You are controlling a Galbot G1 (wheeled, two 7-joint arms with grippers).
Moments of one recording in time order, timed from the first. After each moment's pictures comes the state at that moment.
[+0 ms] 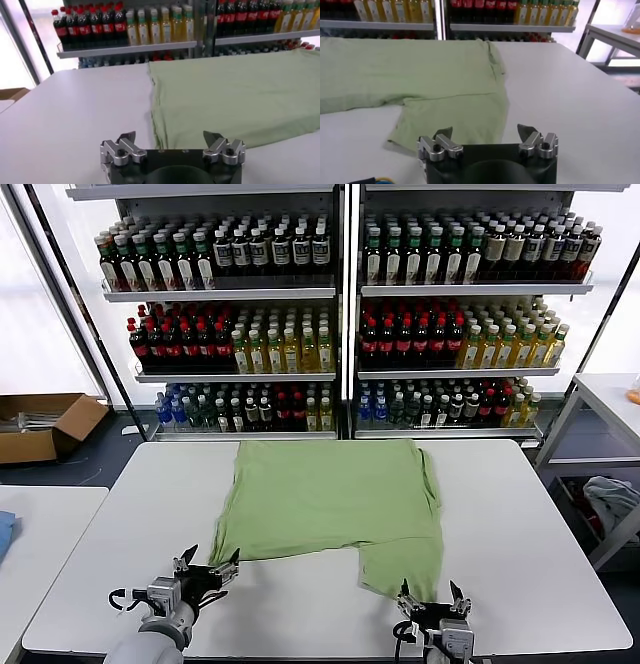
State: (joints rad) left arm 1.42 -1.29 -0.52 -2.02 -0.23 0.57 -0.04; right arm -1.56 1.32 0.22 2.20 0.29 -0.58 0.60
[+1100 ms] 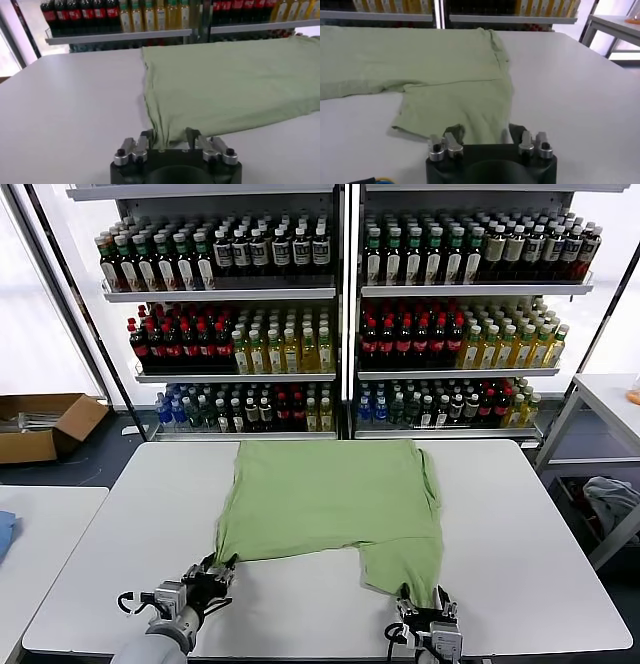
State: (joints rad) left arm 1.44 -1.28 -0.49 -1.99 -0.25 0.57 -0.03; right arm -1.56 1.34 0.21 2.15 0.29 -0.58 0.60
